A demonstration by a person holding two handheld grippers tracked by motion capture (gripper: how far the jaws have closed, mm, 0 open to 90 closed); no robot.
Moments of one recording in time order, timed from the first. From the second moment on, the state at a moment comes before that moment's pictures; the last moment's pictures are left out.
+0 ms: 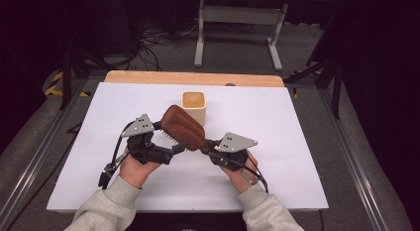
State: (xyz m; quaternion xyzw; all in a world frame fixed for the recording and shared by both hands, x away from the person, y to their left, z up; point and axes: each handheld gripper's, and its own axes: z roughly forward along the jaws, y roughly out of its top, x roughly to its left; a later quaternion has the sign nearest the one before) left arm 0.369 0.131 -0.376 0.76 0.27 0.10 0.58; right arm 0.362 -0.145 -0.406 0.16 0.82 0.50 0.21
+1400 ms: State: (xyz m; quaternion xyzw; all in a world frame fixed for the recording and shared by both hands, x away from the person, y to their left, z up) left arm 0.363 0.130 -0.358 0.77 0.24 0.05 0.59; right arm 0.362 -0.135 -0.414 0.13 0.84 0.47 0.24
